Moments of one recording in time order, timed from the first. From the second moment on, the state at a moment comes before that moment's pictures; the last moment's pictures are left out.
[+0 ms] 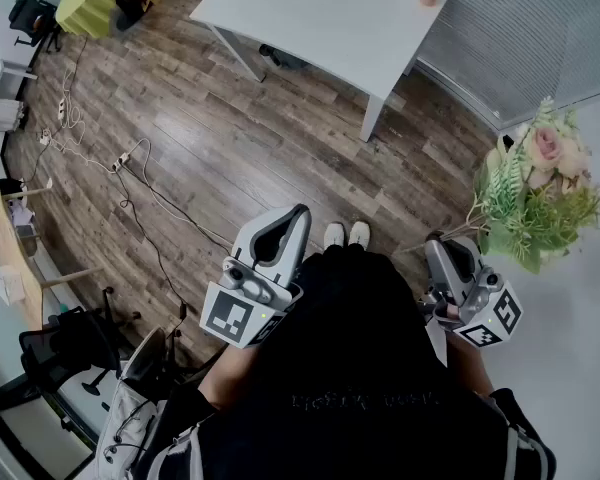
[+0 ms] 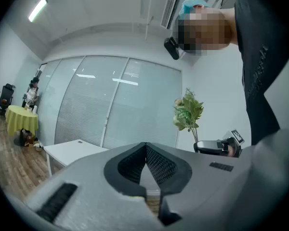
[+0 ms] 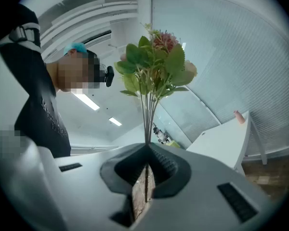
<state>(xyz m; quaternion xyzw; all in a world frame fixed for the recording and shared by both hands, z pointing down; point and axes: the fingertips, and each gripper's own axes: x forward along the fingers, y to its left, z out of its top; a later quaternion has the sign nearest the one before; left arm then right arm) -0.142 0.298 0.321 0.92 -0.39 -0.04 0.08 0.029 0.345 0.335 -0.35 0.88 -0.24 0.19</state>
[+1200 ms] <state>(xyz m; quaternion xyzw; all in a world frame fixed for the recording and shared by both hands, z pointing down) -0.105 0.285 0.322 0.92 -0.38 -0.04 0.08 0.057 0.337 0.337 -0.34 0.90 -0.21 0.18</state>
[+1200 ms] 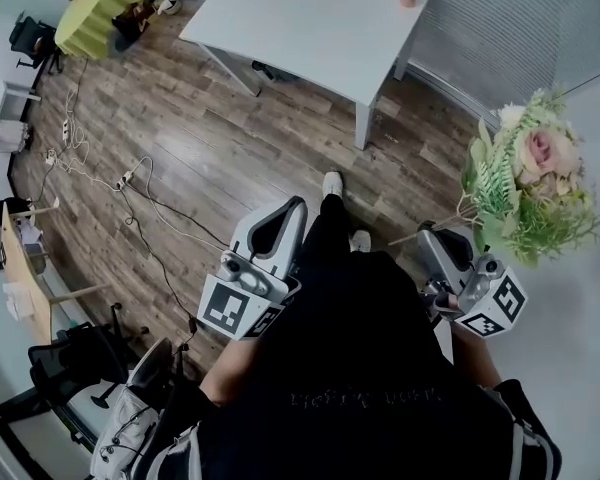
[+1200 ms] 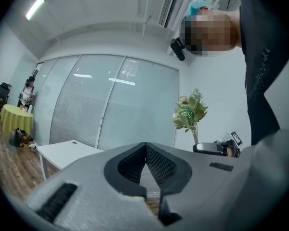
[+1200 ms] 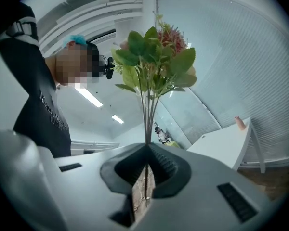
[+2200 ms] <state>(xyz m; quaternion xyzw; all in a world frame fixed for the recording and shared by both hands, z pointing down) -0.126 0.135 0.331 0.93 -0.36 -0.04 0.11 0.024 0.192 0.330 -0.35 0.90 -0.23 0.15</state>
